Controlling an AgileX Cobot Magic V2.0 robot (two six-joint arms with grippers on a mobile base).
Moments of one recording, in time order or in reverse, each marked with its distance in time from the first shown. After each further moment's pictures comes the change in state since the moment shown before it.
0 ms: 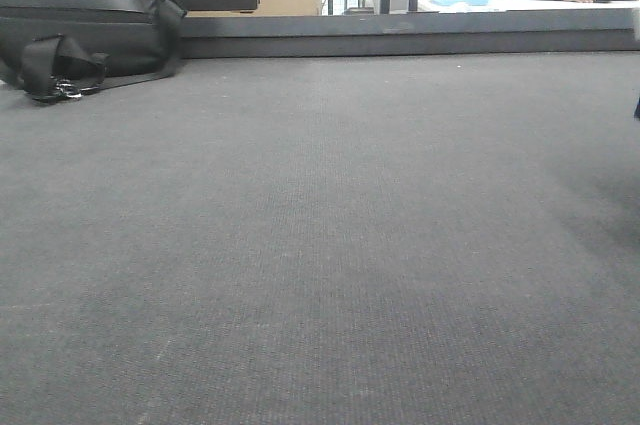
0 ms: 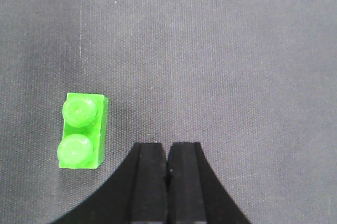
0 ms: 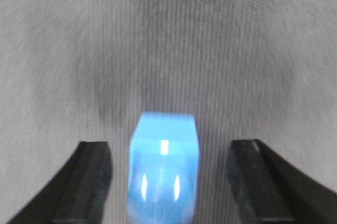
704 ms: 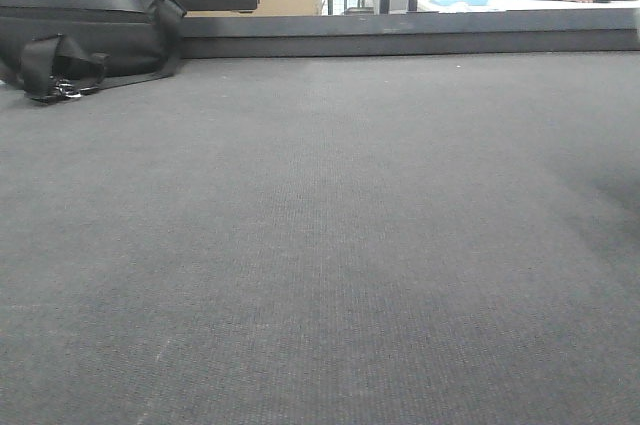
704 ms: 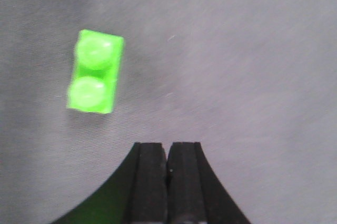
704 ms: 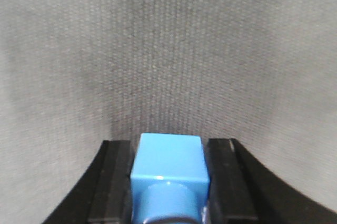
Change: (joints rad) left arm 0.019 0.126 -0.116 0.051 0.233 -0.091; right arm 0.000 -0.046 -0.032 -0.029 0.038 0.004
